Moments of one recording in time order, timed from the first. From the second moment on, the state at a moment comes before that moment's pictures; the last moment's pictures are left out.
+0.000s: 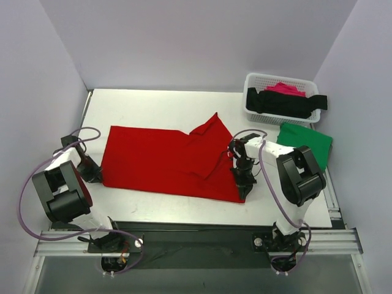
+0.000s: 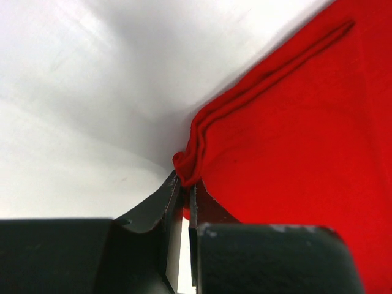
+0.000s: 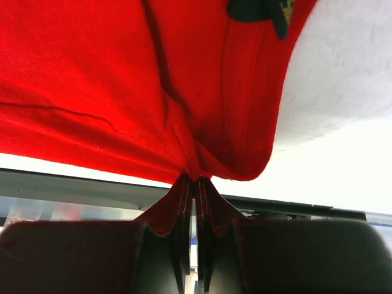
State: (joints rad) left arm 0.44 1.62 0.94 -0.66 0.04 -0.34; right arm 0.46 1.79 1.05 -1.08 -0.14 0.27
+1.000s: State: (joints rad) left arm -0.01 1.39 0.95 -0.62 0.01 -0.38; right arm 0.60 1.81 1.32 -1.01 -0.19 0.31
